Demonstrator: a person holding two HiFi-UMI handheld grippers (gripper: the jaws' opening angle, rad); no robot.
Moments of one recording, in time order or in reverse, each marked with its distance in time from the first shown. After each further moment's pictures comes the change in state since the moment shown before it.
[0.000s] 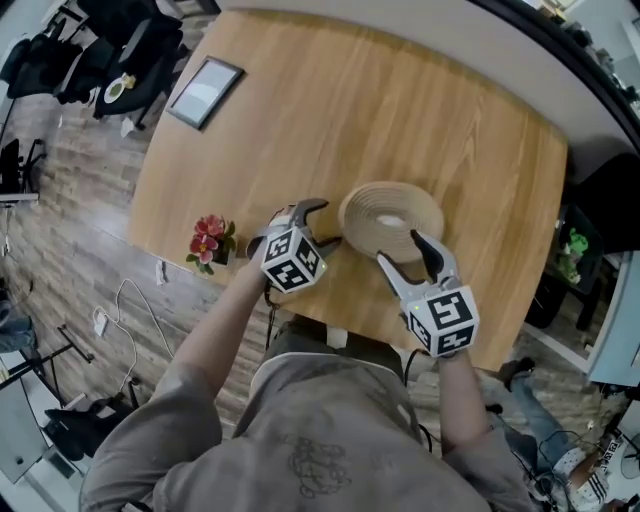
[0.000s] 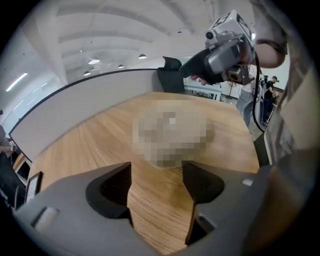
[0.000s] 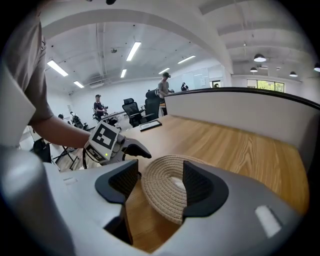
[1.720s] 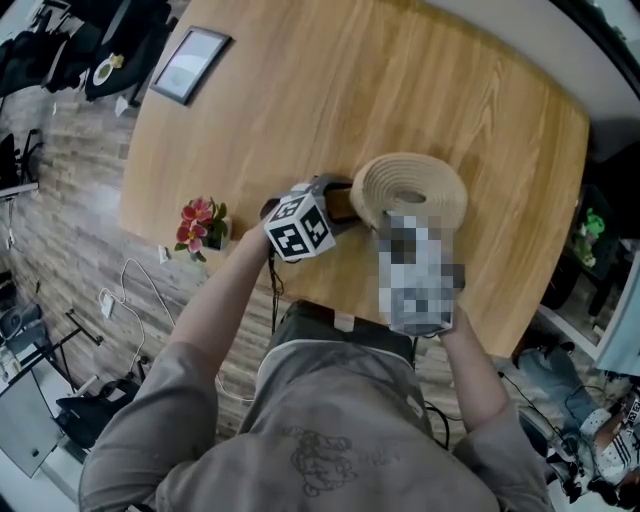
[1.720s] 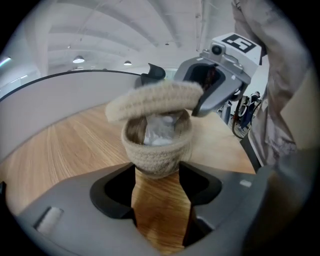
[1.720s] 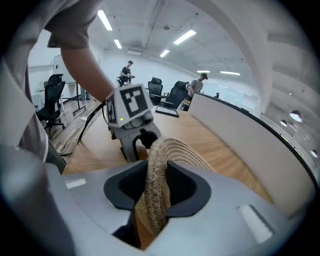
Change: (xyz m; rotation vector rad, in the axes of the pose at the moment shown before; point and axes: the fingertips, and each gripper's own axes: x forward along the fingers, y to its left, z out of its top) left arm 0.043 -0.026 0.012 0.046 -0.112 -0.263; right arm 0.056 0.017 -0.040 -0.541 0.132 -0.016
